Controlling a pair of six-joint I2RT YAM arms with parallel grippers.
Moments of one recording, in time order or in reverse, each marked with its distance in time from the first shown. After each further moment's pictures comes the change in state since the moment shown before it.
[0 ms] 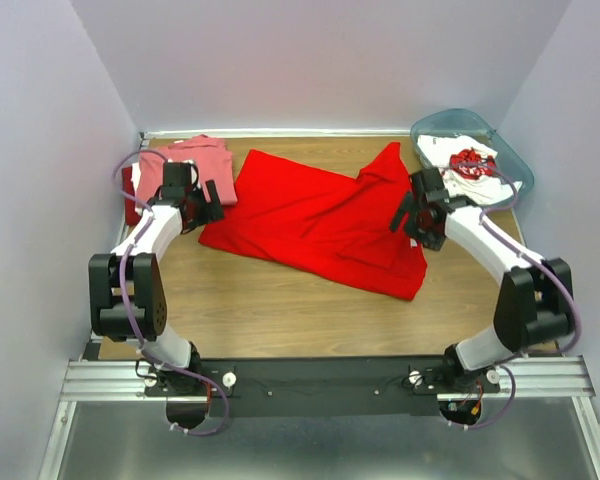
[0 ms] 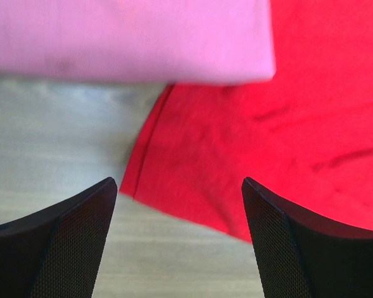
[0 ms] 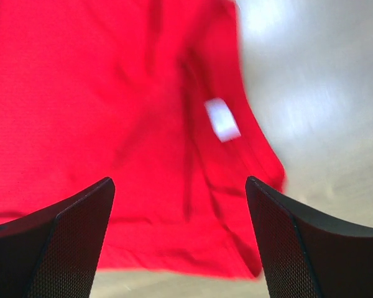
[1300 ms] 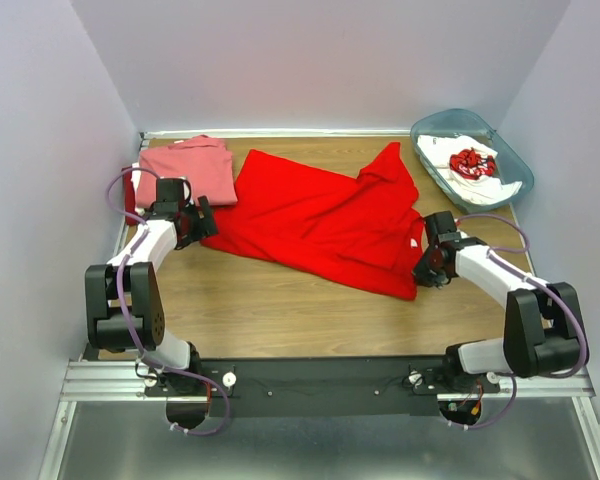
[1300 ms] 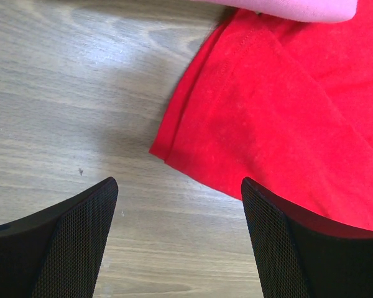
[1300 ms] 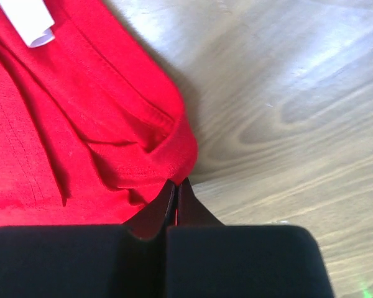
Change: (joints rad) left arm 0.052 -0.077 -0.167 0.025 0.007 0.000; right arm -0.087 -0.180 -0.448 0.103 -0.103 0.103
